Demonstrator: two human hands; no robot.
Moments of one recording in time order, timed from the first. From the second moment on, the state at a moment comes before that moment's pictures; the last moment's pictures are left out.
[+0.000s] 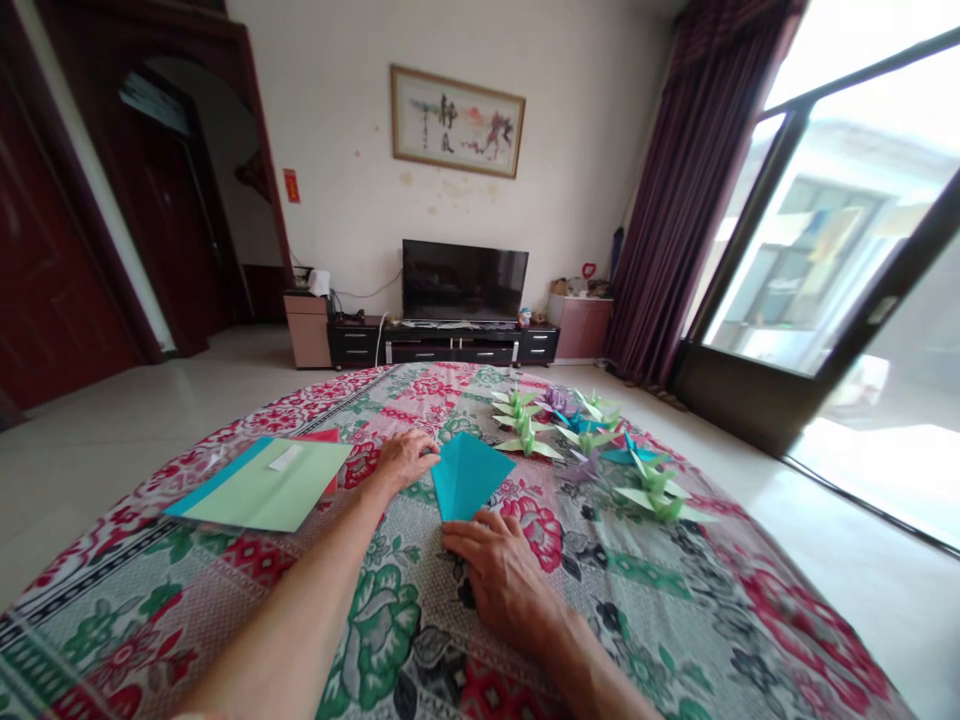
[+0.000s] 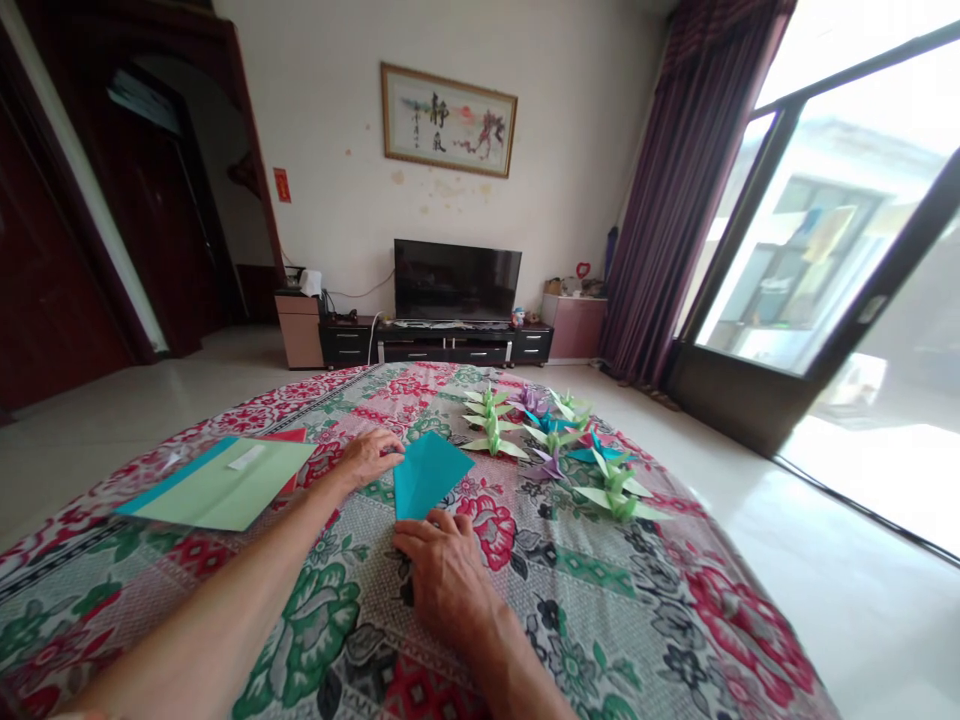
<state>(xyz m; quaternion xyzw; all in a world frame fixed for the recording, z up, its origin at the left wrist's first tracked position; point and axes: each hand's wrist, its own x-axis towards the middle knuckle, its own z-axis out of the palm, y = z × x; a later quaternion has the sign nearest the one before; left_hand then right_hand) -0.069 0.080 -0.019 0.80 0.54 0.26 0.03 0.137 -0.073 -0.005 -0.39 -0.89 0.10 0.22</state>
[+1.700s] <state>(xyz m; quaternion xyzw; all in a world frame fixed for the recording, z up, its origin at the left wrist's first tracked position) -0.034 0.013 -0.001 0.89 0.39 0.21 0.06 0.171 -0.027 -0.016 -0.52 -0.78 0.09 0.34</state>
